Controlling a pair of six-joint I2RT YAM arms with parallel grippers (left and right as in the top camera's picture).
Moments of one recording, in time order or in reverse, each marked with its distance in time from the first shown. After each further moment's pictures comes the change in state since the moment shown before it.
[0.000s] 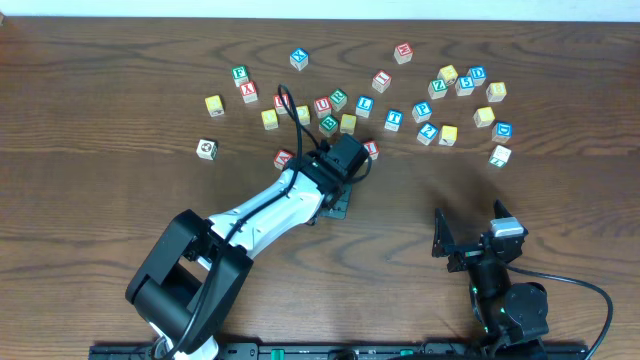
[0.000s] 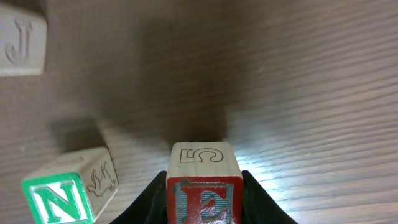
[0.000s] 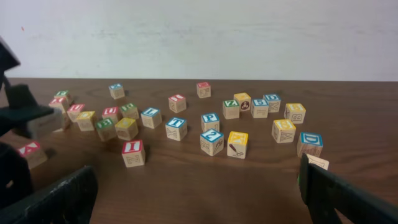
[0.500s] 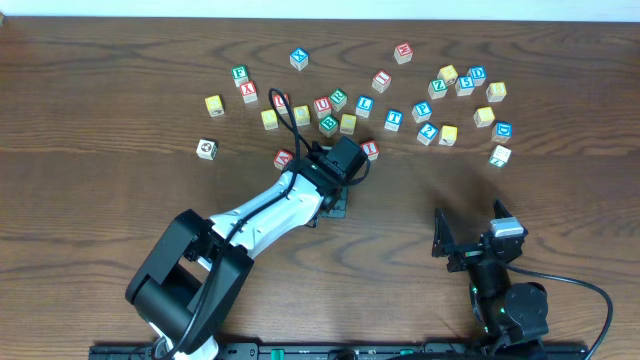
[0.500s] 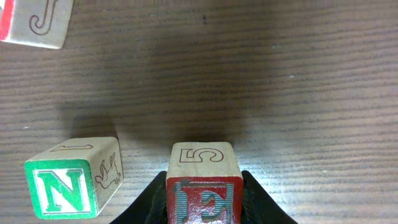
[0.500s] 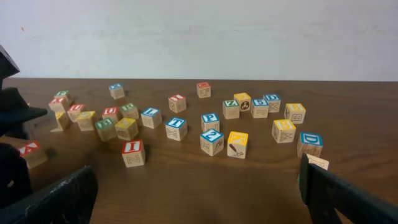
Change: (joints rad) left arm 0.000 0.000 -0.018 0.018 -0.034 -0.126; right arm 0.000 0.000 0.000 0.000 0.000 0.000
